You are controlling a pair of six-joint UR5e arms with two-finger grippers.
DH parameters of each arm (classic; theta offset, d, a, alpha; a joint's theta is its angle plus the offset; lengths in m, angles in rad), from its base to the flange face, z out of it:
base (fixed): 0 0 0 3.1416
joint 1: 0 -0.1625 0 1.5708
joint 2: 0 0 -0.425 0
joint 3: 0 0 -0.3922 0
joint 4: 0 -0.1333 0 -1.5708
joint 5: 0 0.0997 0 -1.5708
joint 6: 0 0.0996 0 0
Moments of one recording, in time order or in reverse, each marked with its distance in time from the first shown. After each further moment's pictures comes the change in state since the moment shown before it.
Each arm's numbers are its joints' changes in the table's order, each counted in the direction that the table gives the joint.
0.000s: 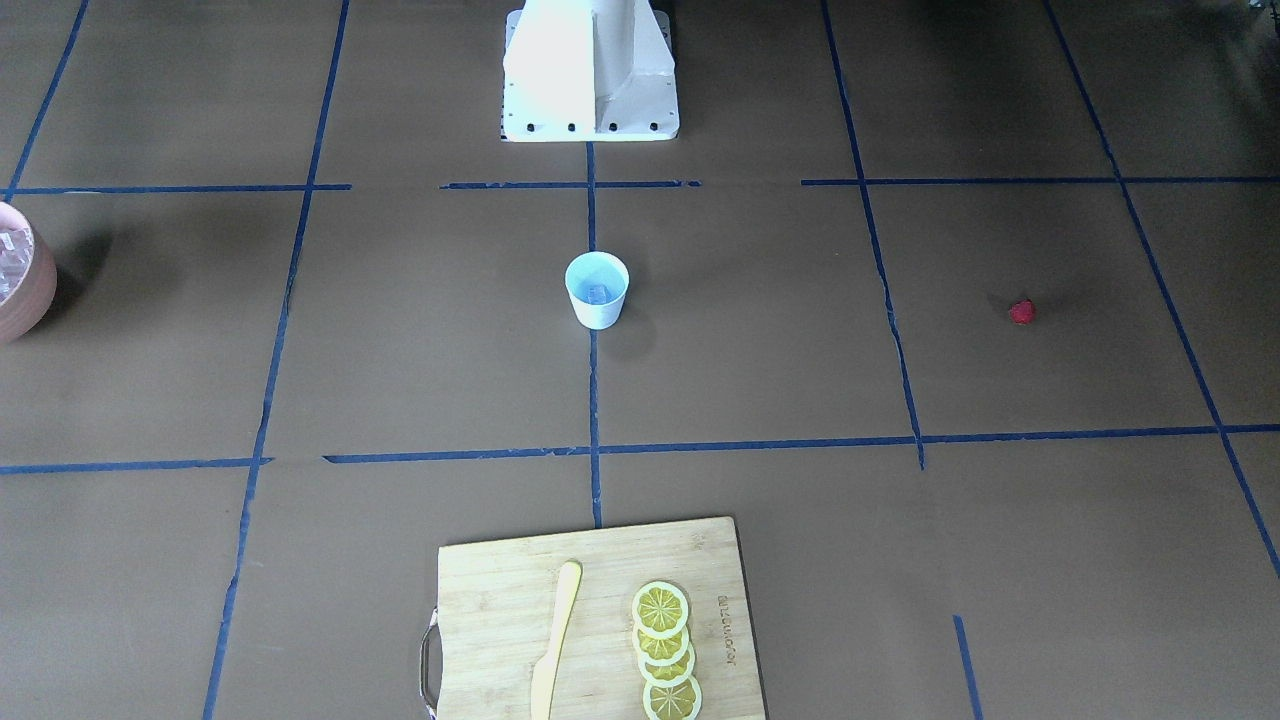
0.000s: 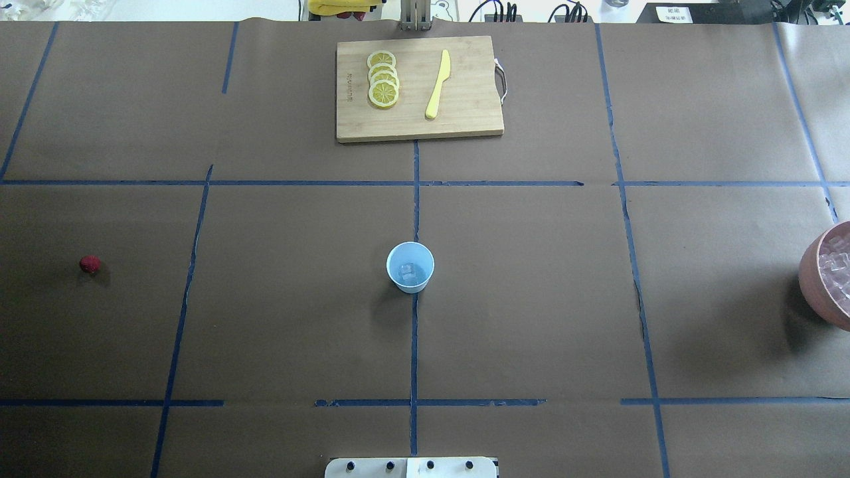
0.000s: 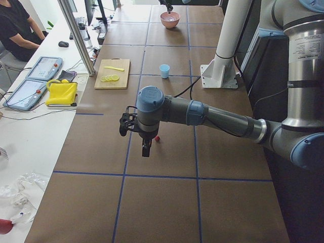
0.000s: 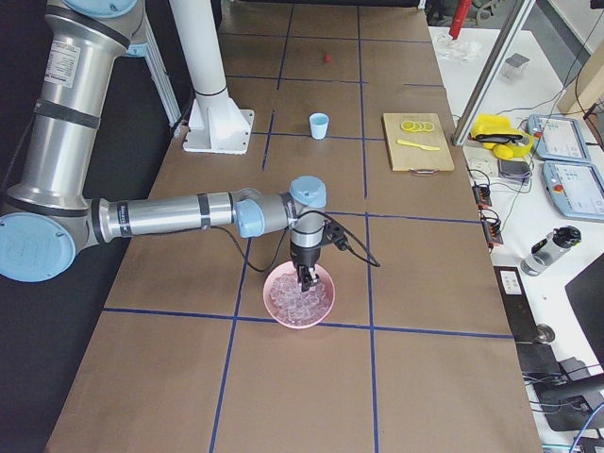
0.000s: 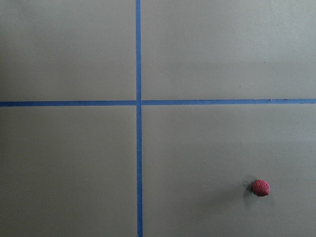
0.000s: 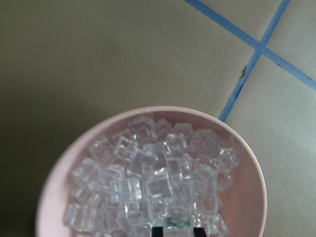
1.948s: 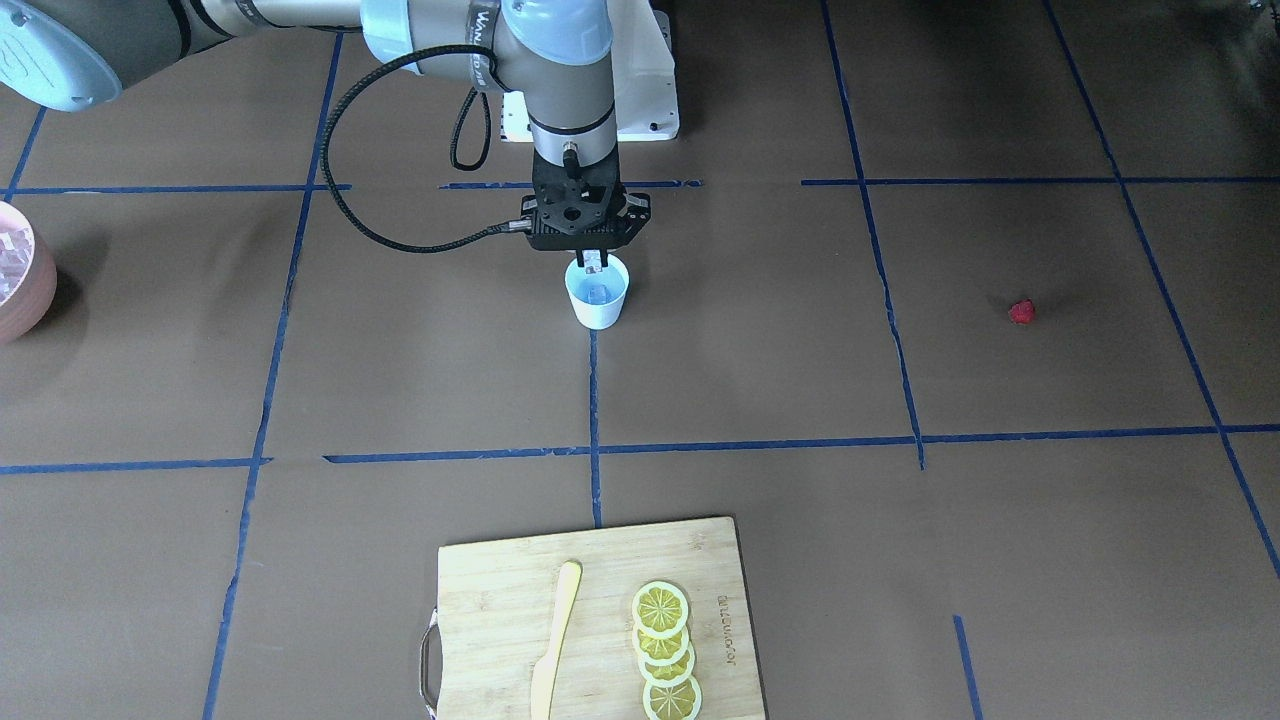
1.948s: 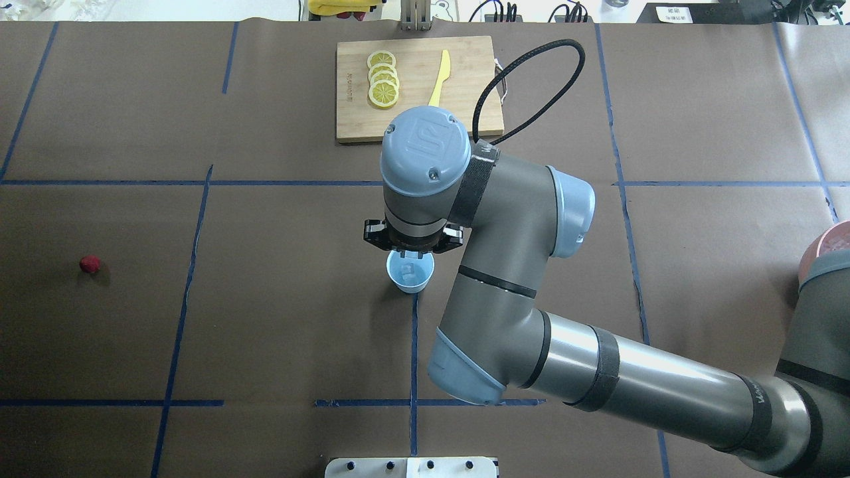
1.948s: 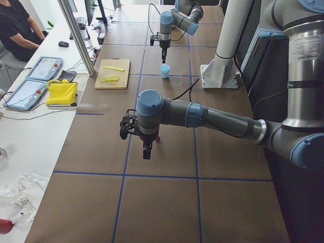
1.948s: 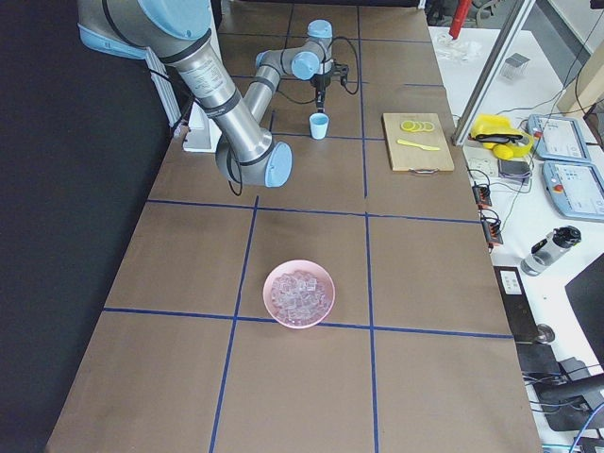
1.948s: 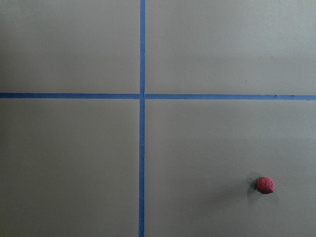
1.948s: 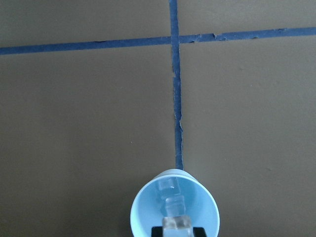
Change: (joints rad) left arm -0.006 -0.002 -0.016 -0.007 0.000 -0.001; right arm 0.718 -1.093 0.348 0.171 -0.201 1.323
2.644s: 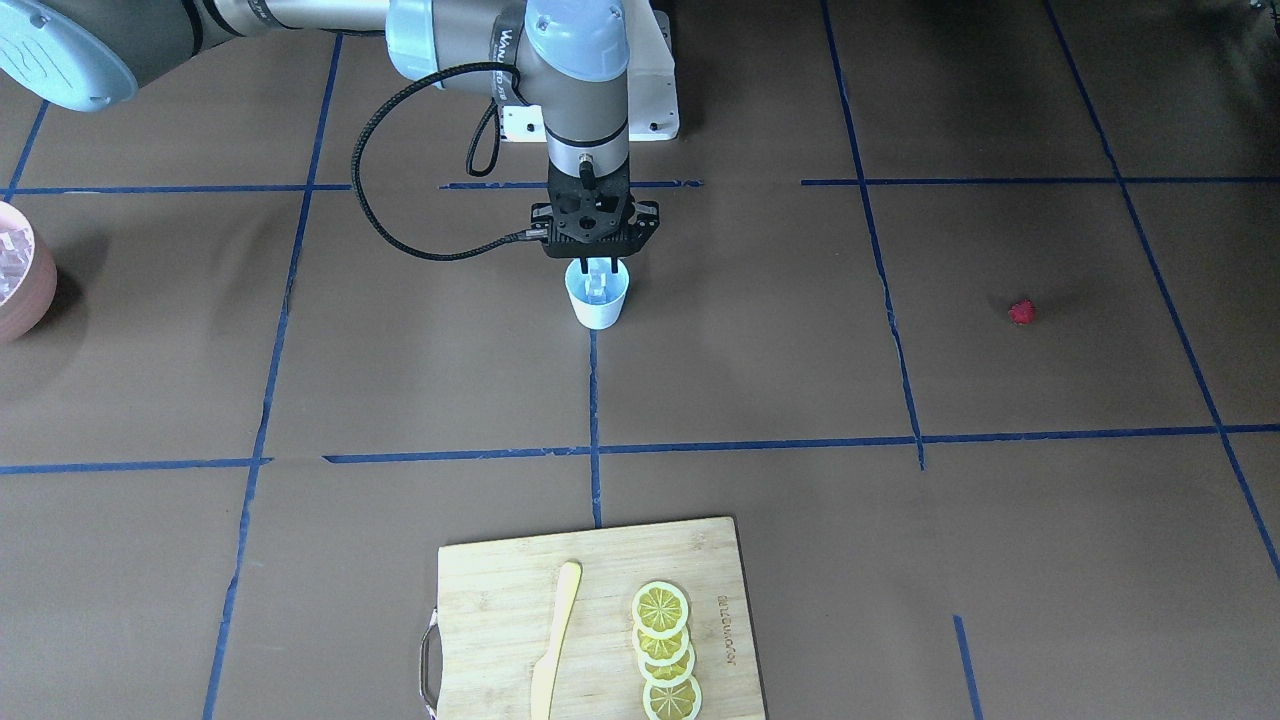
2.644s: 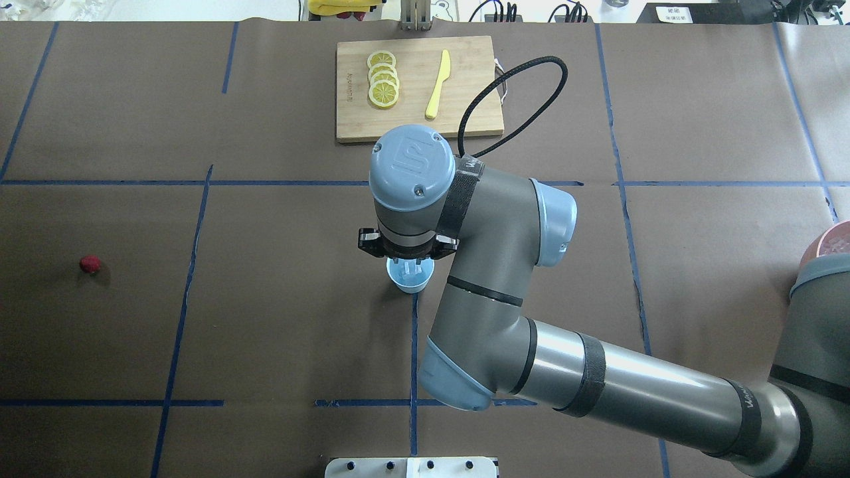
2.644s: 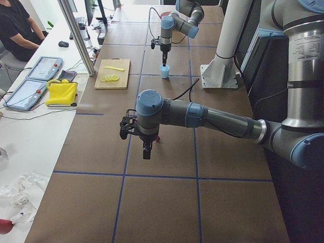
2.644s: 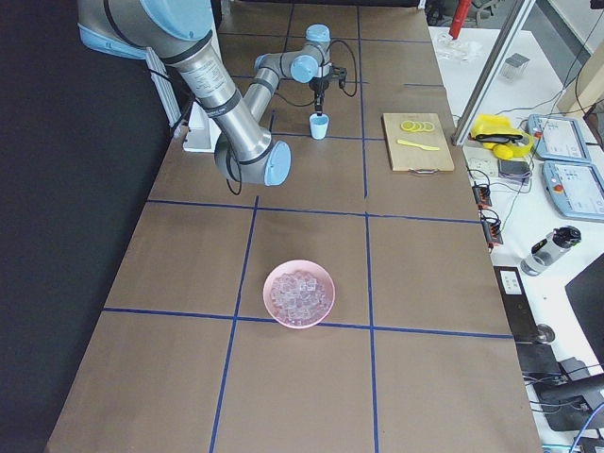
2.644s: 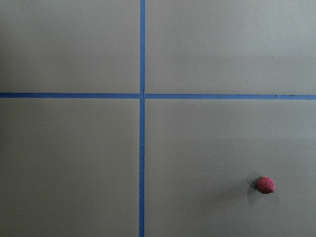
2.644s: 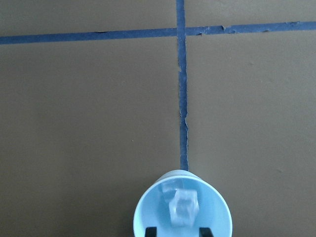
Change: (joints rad) left arm 0.000 0.000 -0.001 0.000 0.000 0.000; right arm 0.015 -0.007 0.029 -0.018 -0.017 -0.004
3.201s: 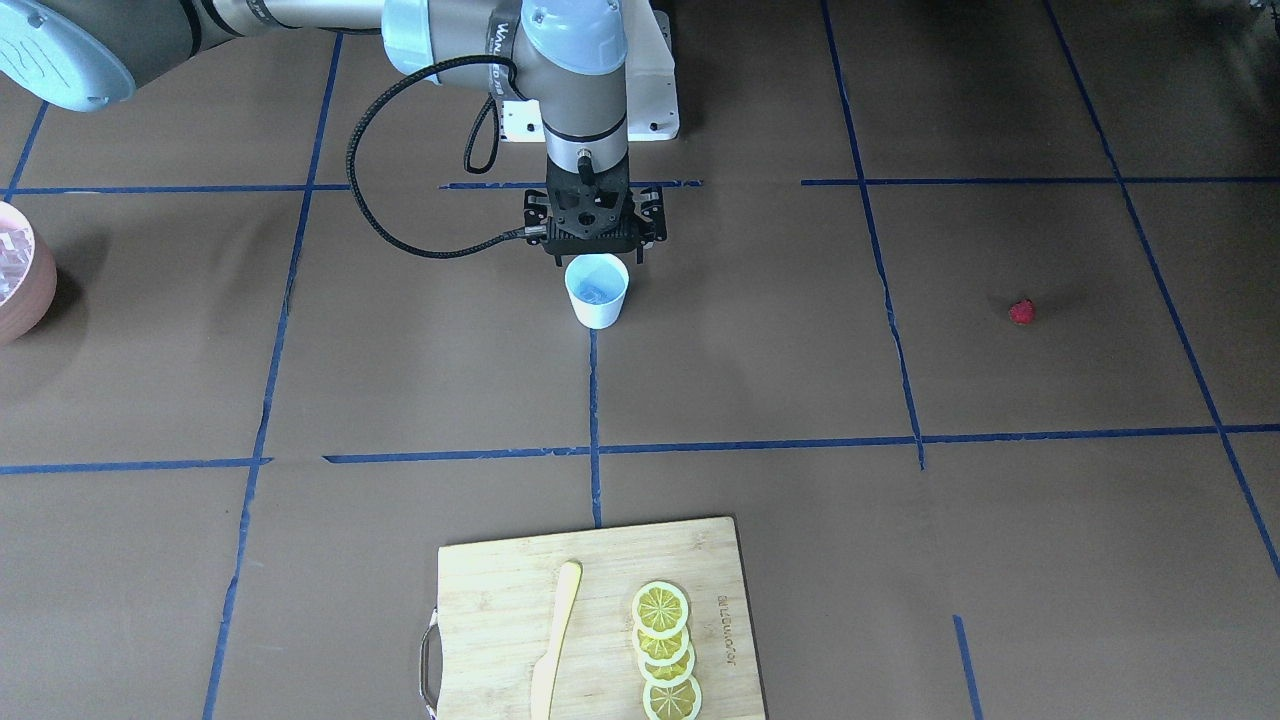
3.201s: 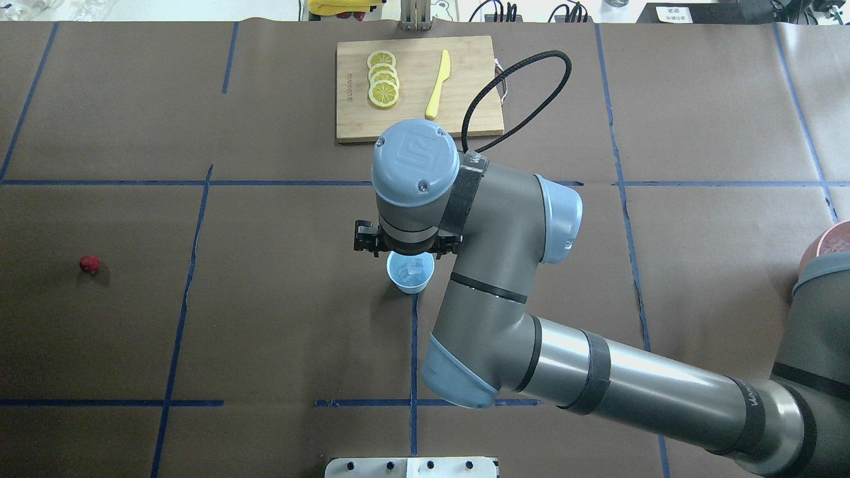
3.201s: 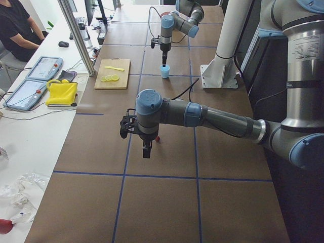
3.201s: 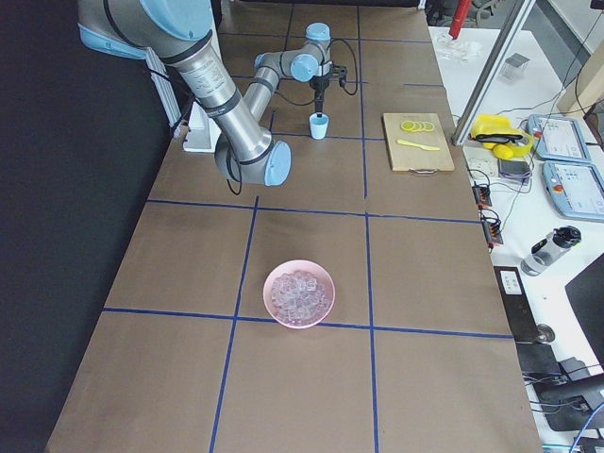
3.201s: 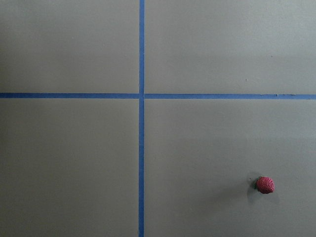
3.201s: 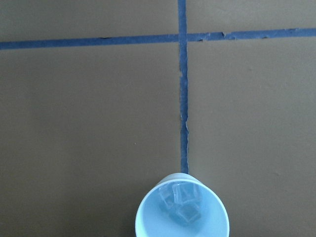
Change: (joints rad) left arm -0.060 0.003 0.007 0.013 0.004 -0.026; right arm -0.019 0.004 -0.027 0.007 0.006 -0.008
